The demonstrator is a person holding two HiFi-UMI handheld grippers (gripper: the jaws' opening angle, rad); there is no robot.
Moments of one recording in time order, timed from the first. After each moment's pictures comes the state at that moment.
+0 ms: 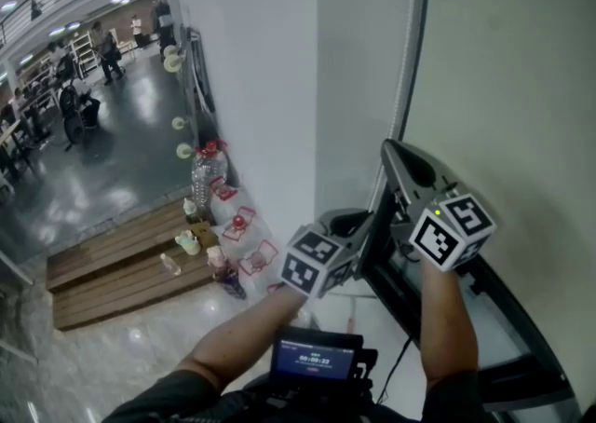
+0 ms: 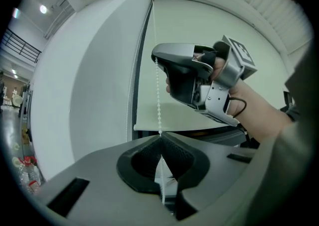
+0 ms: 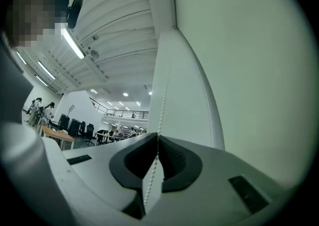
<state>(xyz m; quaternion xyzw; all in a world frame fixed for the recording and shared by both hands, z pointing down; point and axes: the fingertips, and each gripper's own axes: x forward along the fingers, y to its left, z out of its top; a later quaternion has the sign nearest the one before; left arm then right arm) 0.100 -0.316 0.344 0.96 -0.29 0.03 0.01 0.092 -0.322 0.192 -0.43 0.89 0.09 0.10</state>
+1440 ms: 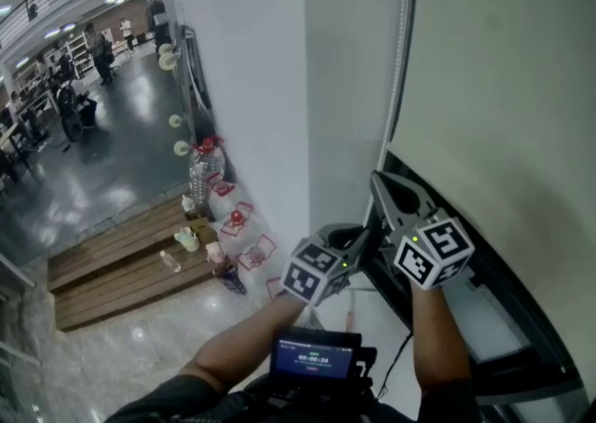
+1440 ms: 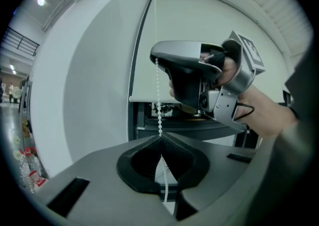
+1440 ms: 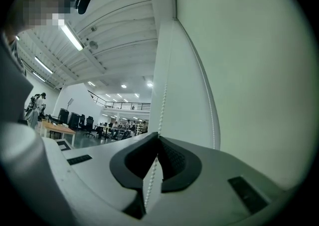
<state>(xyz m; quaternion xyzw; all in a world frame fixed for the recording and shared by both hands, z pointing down) 0.108 -0.302 0.407 0.96 -0.28 0.07 0.03 0.093 -0.310 0.268 -0.45 0.89 0.07 0.05</state>
